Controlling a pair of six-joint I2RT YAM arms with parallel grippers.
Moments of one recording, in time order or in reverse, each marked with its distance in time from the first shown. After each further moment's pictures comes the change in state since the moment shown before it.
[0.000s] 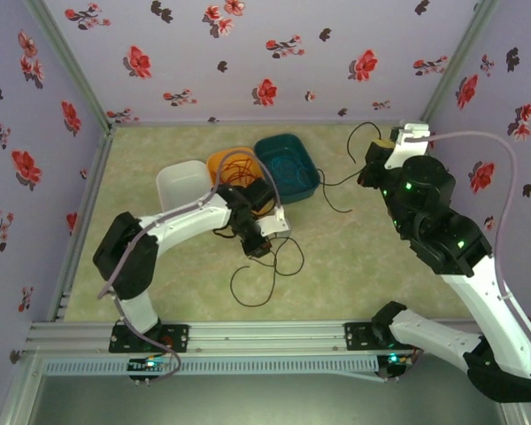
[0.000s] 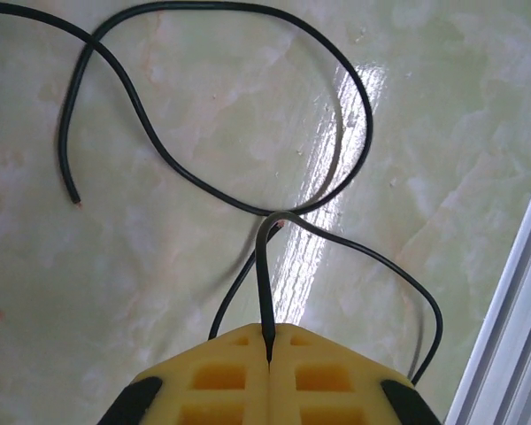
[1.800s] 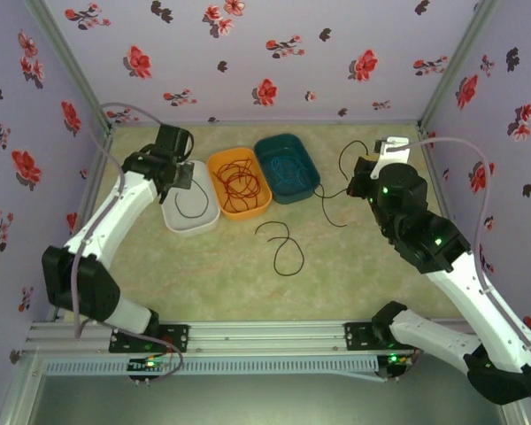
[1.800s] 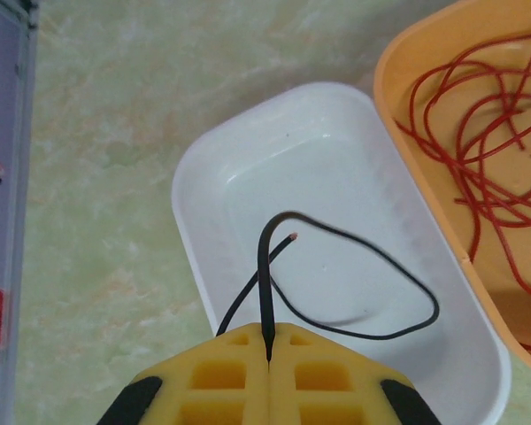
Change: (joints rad) left arm 0.499 -0.215 0.083 0.067 -0.661 -0.457; right arm -0.010 -0.003 -0.151 0.027 -0.021 0.075
